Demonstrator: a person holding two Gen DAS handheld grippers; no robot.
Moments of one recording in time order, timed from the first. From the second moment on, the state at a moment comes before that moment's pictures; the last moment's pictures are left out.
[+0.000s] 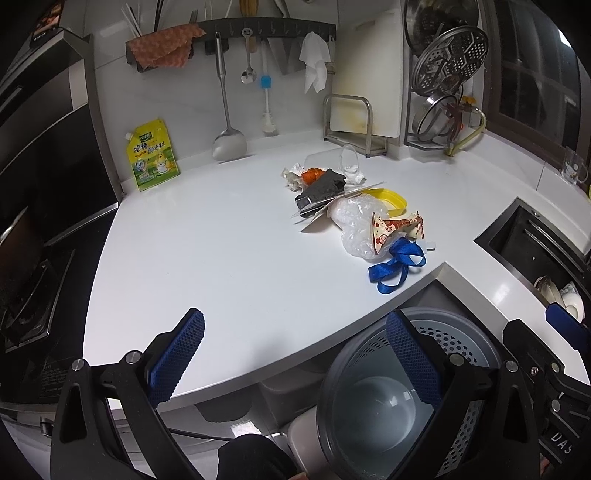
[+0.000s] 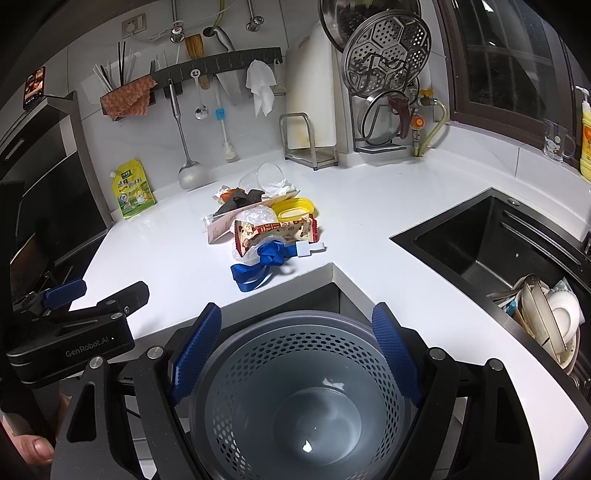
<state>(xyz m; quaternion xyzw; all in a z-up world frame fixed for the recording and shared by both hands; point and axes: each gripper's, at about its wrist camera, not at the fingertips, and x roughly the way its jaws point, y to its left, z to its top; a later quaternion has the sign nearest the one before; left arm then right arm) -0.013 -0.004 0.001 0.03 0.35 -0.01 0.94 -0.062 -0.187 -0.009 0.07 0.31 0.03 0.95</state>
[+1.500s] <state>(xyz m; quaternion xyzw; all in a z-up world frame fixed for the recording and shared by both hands) -0.022 0.016 -0.012 0.02 0.35 -0.01 0.94 -0.062 -0.164 -0.015 0.03 0.33 -0.02 0.94</state>
